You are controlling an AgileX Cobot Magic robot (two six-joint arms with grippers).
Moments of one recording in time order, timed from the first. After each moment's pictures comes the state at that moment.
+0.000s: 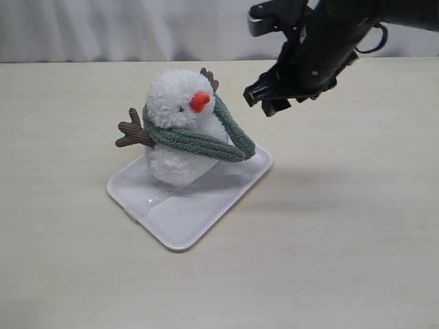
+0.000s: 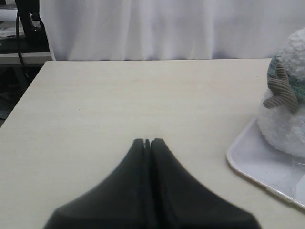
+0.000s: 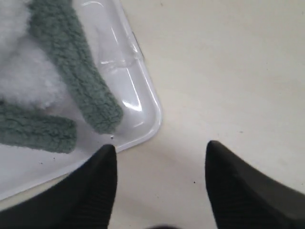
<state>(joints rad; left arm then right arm) -0.04 0.00 0.00 0.02 0.34 -0.02 0.39 1.81 -1.43 -0.06 0.86 0.00</state>
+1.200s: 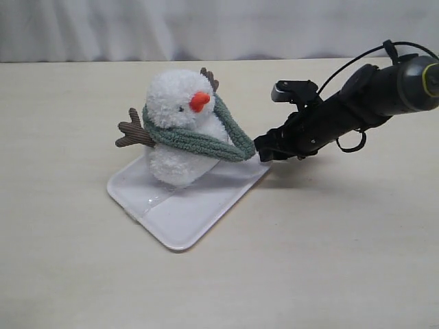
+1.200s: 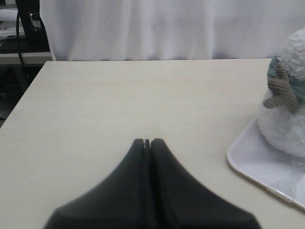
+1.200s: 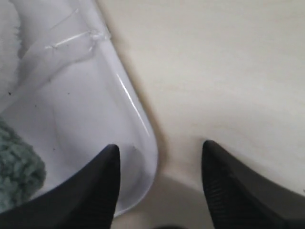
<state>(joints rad) -0.04 0.00 0.00 0.02 0.34 -0.02 0.20 2.10 -1.22 0.77 0.45 -0.73</state>
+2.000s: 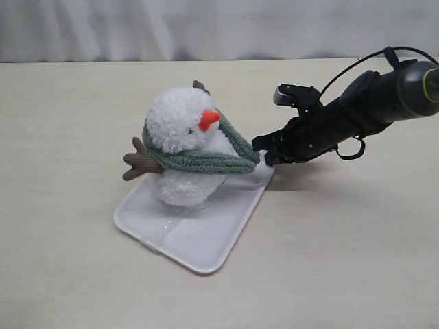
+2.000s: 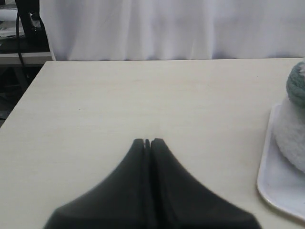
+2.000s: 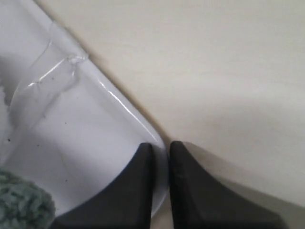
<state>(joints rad) -0.04 0.00 0.00 0.02 0.34 -0.02 0.21 2.09 -1.17 0.84 0.42 -0.68</state>
